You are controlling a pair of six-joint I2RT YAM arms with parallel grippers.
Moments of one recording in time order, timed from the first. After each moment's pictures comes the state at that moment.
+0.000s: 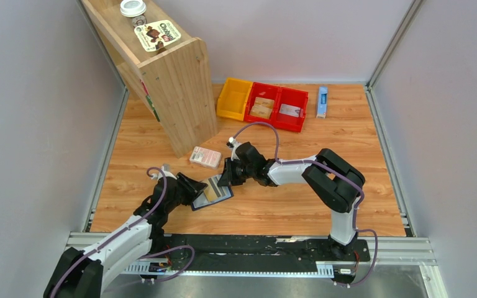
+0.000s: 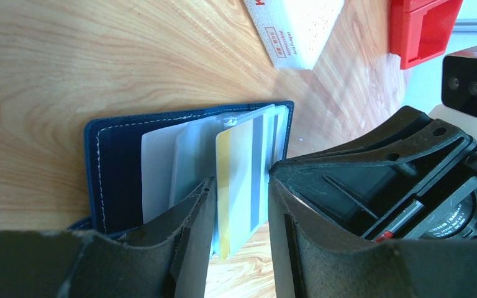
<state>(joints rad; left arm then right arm) -0.45 0.74 0.05 0.13 0.03 -1.23 0.87 1.90 0.97 0.26 -0.34 0.73</state>
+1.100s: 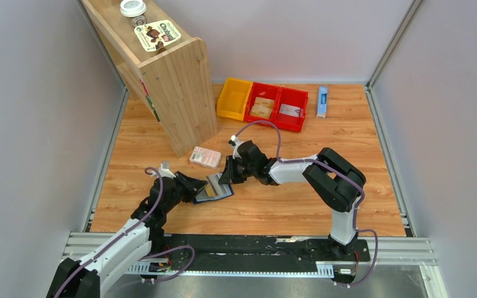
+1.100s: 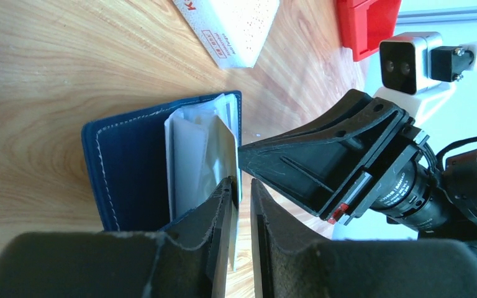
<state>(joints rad) -0.45 0.65 0.05 0.17 0.07 -1.23 0.85 1.90 0.96 0.28 -0.34 0.73</state>
